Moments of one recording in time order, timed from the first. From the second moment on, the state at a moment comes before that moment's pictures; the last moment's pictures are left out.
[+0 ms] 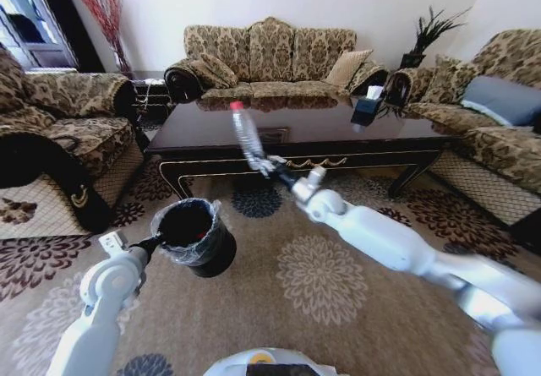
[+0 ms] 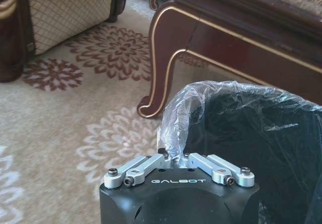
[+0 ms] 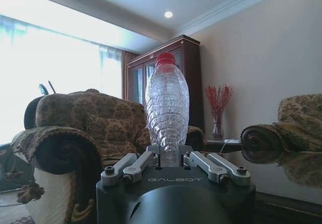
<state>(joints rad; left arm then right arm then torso) 1.25 -1.15 -0.74 -2.14 -1.17 0.74 -0.70 -0.04 0.93 -0.73 1.64 1.13 0.26 -0.03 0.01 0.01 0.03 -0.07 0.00</state>
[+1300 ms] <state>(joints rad) 1.17 -1.13 -0.80 -2.13 -1.24 0.74 -0.70 -0.05 1.19 -0.94 1.56 1.06 0.30 0.02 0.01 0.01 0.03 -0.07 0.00</state>
